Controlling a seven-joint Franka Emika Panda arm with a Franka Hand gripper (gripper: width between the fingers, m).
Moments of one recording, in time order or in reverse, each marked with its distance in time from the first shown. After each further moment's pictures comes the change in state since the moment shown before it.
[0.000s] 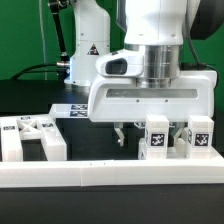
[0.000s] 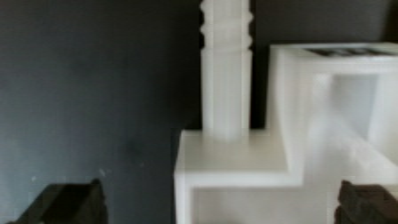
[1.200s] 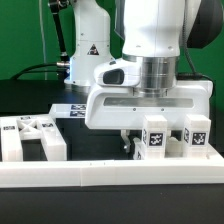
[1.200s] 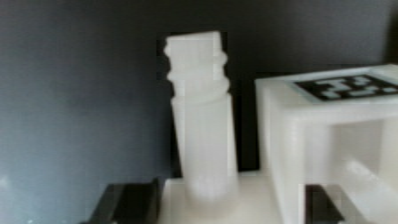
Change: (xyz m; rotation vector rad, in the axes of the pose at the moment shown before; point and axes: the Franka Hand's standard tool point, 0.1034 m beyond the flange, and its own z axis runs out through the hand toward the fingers) arm -0.007 0.007 0.012 -0.009 -0.021 0.013
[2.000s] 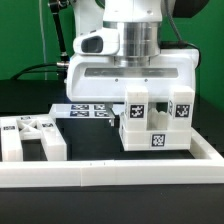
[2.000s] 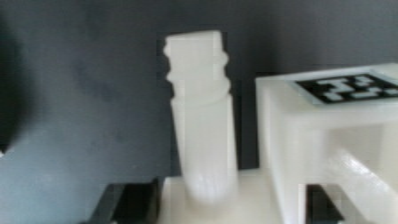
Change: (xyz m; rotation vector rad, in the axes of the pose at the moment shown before) arm -0.002 0.025 -0.043 0.024 -0.021 0.044
